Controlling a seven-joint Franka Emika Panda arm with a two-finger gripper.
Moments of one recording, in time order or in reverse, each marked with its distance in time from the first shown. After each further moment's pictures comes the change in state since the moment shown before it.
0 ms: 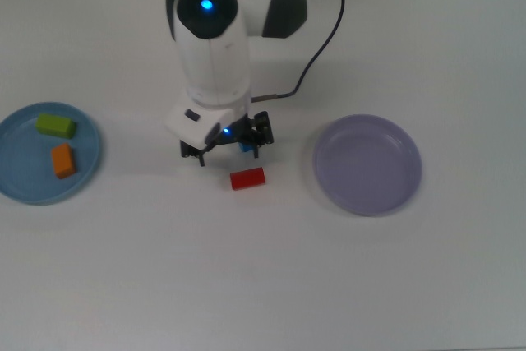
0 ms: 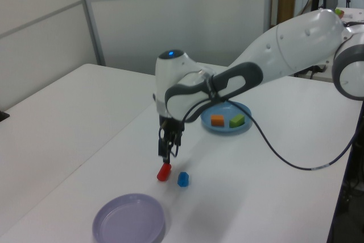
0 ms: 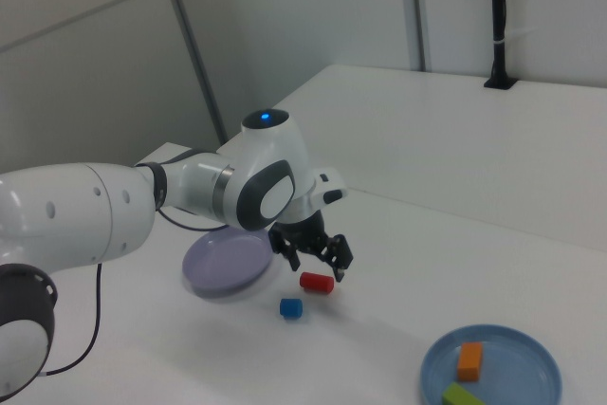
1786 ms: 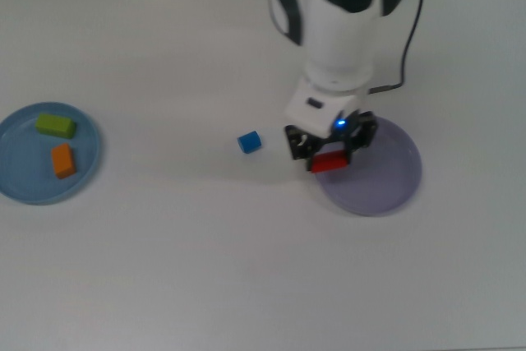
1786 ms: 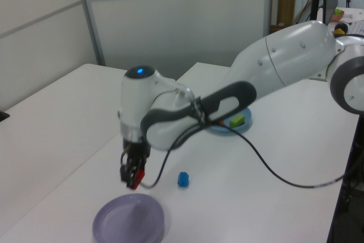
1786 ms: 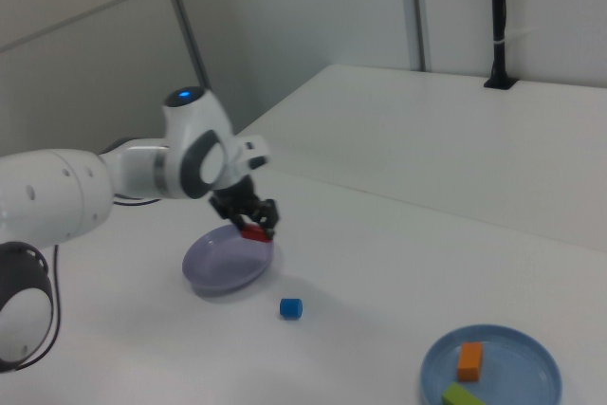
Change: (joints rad) arm 0.161 0.038 0.098 0.103 -0.103 0.043 0.290
